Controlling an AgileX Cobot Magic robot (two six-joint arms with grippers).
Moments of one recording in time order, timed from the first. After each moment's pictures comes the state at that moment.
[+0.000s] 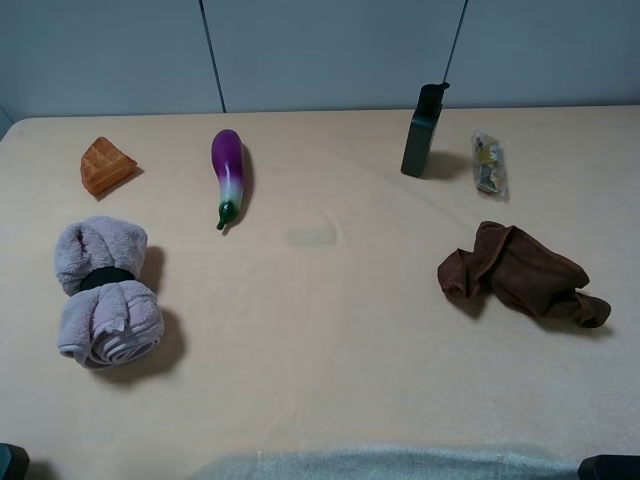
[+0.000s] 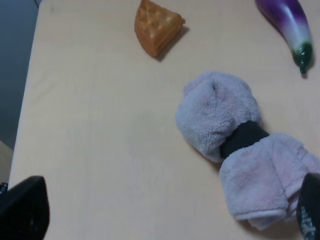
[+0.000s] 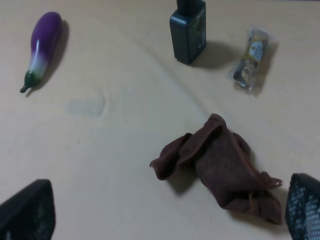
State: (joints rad) left arm 0.02 0.00 -0.49 0.03 1.05 0.10; right arm 0.10 0.37 -0.87 0.22 1.22 -0.06
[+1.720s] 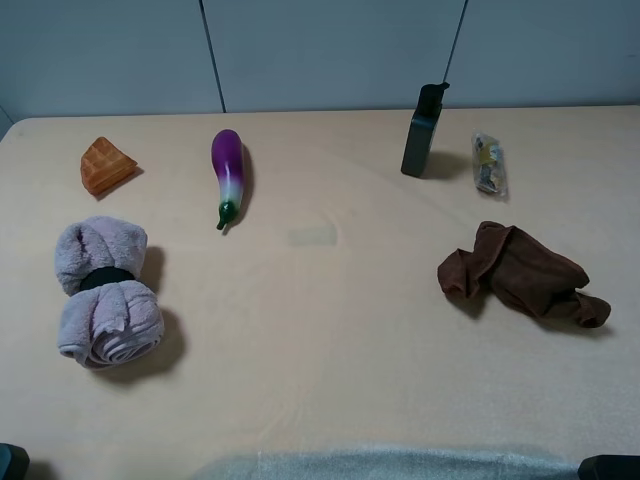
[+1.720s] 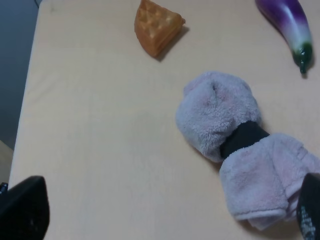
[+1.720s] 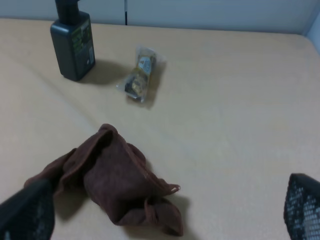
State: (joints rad) left arm 0.02 0.00 -0.49 0.03 1.05 0.10; right arm 0.03 -0.01 -0.49 -0.02 1.02 -0.06
